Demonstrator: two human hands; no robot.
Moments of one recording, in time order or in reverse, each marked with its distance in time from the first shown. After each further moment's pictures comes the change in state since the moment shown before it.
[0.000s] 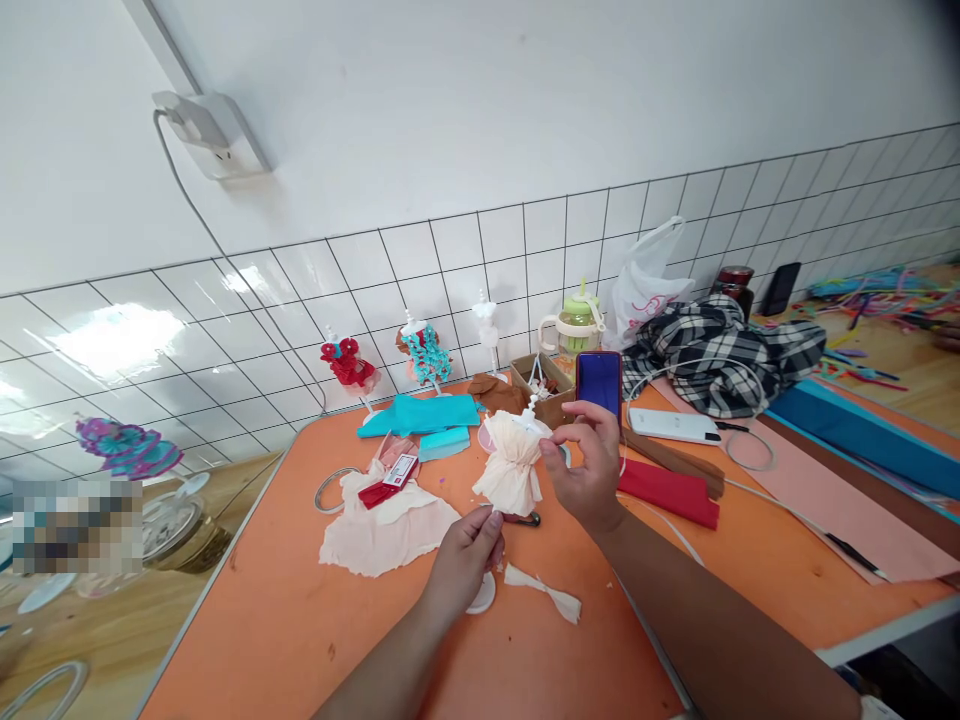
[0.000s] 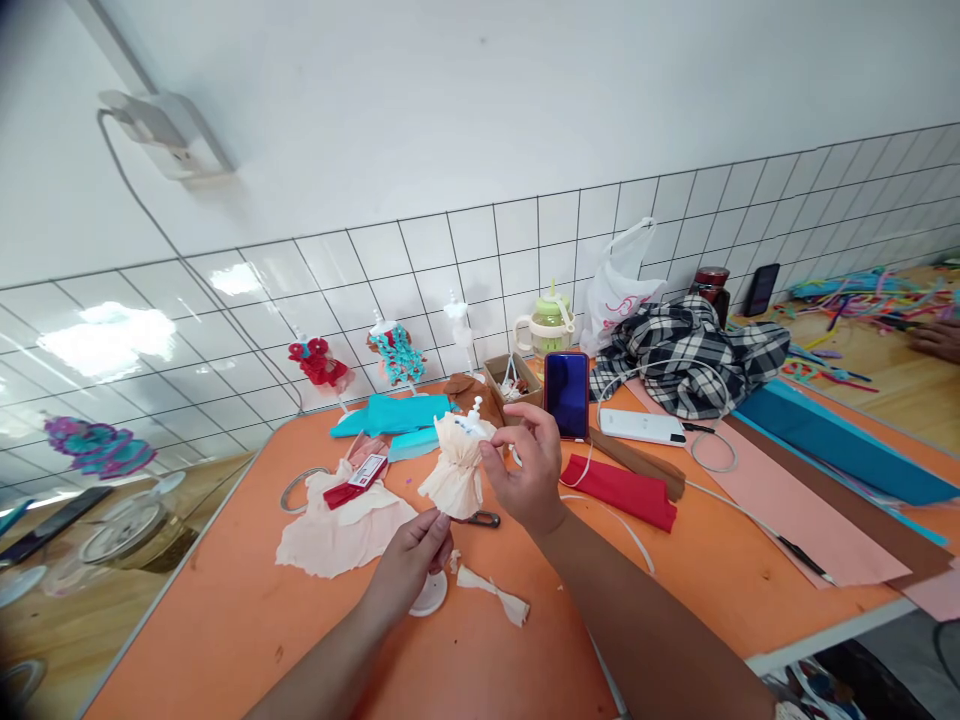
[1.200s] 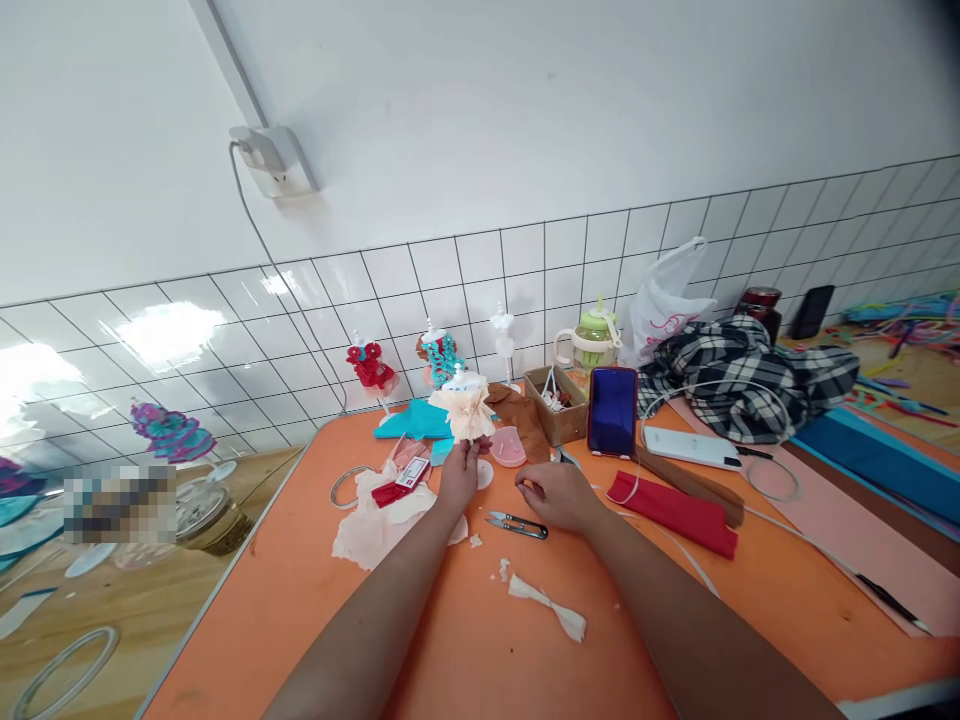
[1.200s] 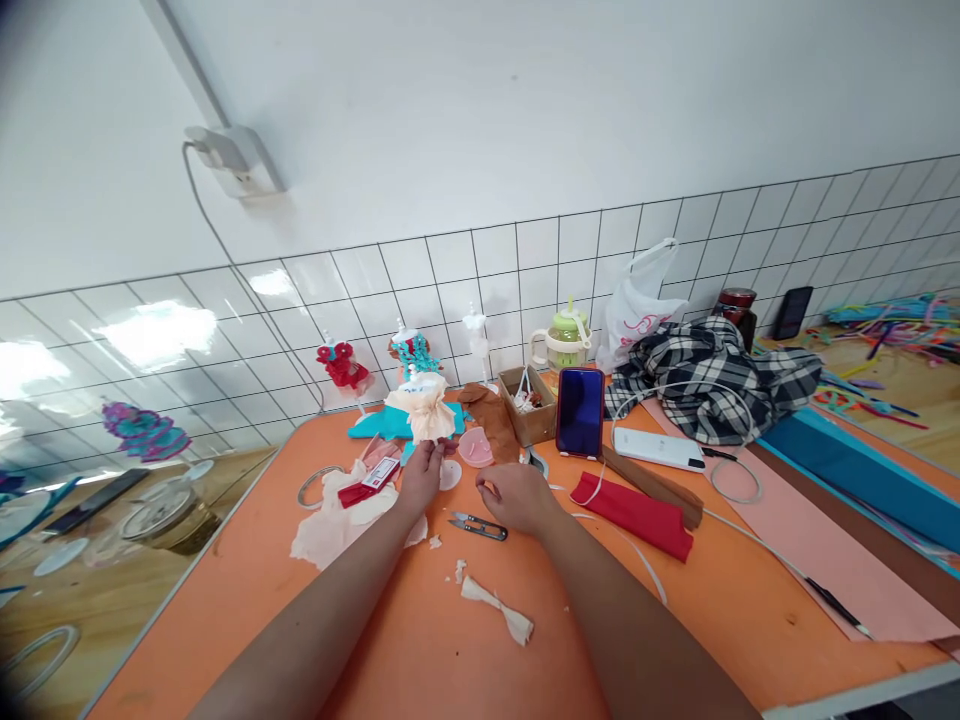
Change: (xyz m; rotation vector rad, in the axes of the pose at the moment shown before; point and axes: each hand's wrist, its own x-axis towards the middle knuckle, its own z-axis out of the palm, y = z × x) left_hand 0.117 -0.021 -0.053 0.351 0.374 0.400; right_hand -0.034 0.043 0.027 -0.214 -1.048 0.001
